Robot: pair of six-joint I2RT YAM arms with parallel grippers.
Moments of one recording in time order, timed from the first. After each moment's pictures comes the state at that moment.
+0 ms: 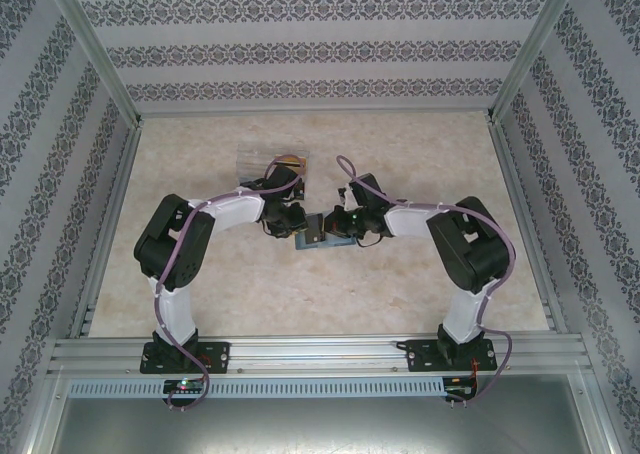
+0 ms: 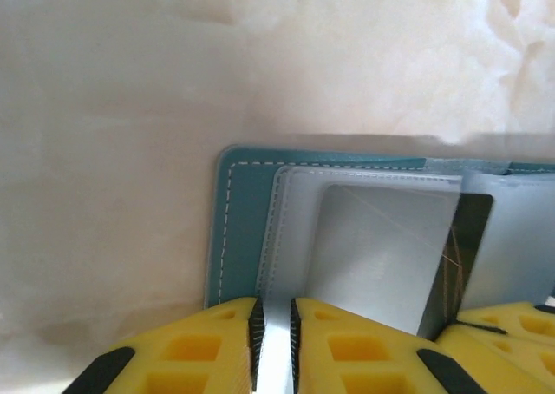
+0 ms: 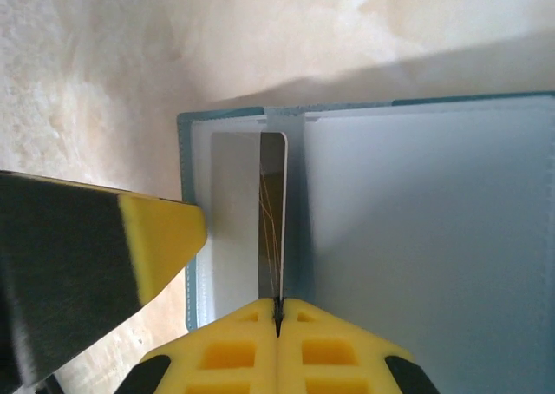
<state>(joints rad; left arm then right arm) -0.50 1.91 1.20 -0.47 0.25 -0.87 0.50 1.79 0.91 -0.01 -0.50 0.71</state>
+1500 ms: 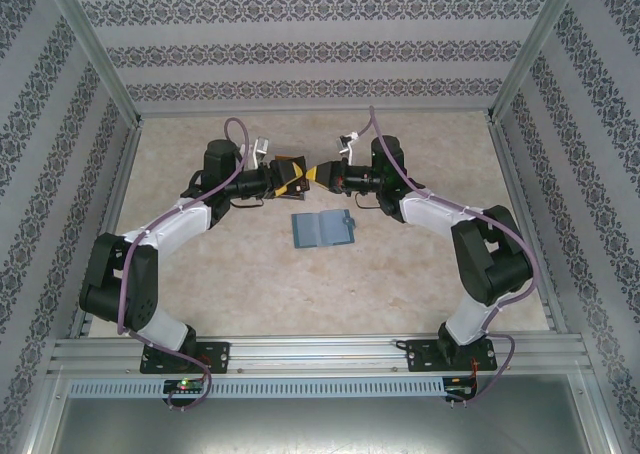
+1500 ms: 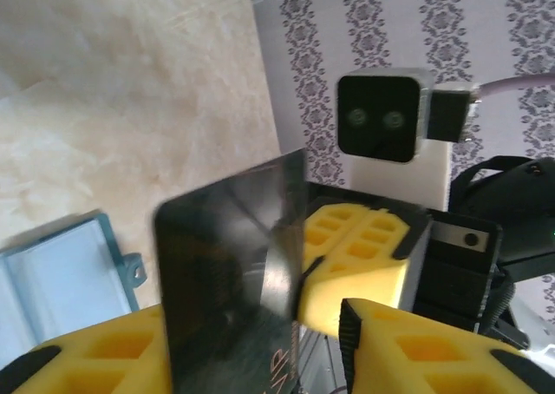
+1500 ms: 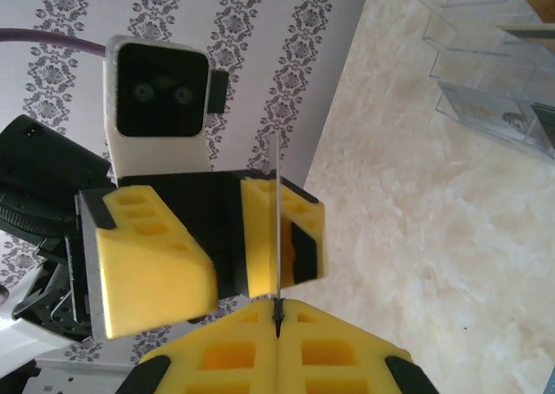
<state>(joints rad) -0.27 1.54 0.95 0.24 0.82 -0.97 0.42 1.73 1.03 0.46 -0.93 1.03</state>
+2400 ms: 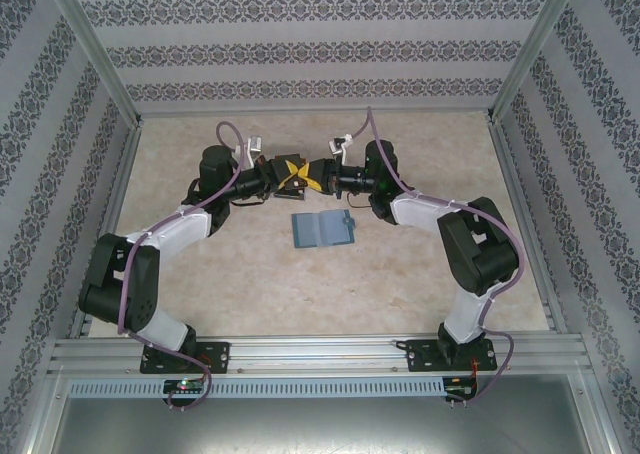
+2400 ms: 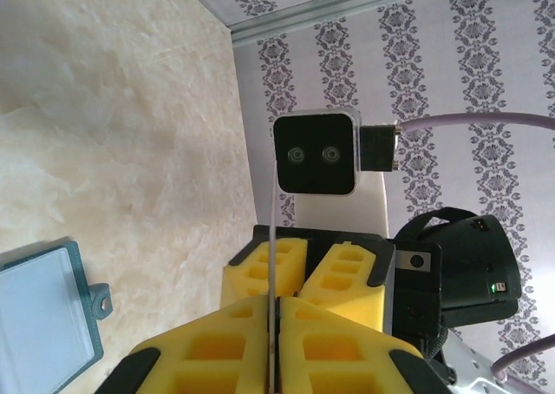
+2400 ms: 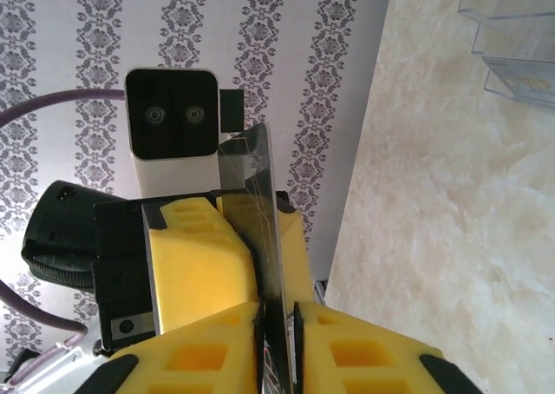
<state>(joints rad) -0.27 1.53 0.87 0.45 0.75 -1.14 0.45 1.81 1.03 0.68 -0.93 1.30</state>
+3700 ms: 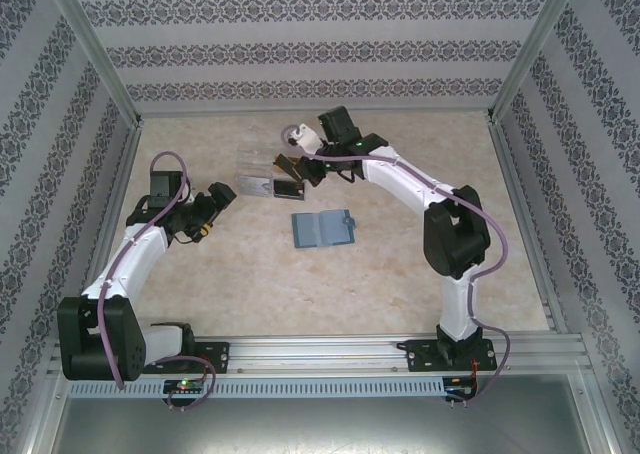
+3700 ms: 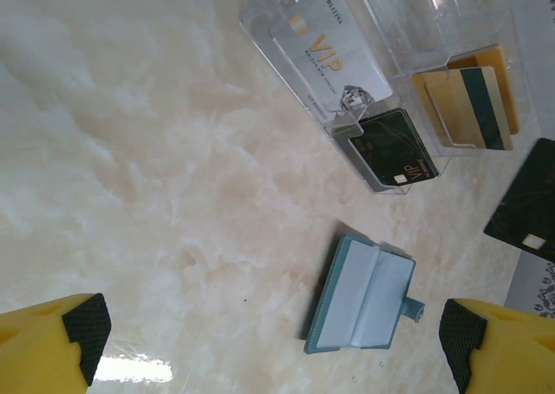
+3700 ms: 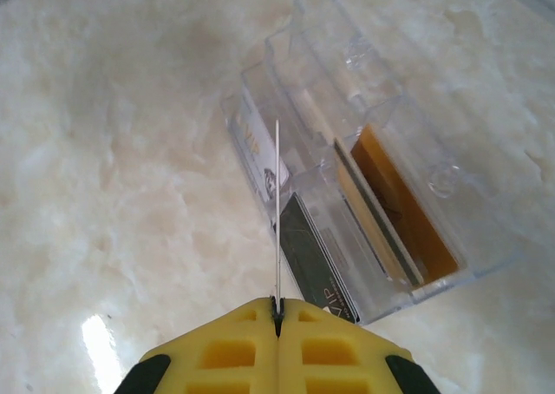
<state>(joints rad) 0.05 1.23 0.80 -0.49 0.42 -0.78 0.56 2.04 1.74 -0.54 -0.42 -0.35</state>
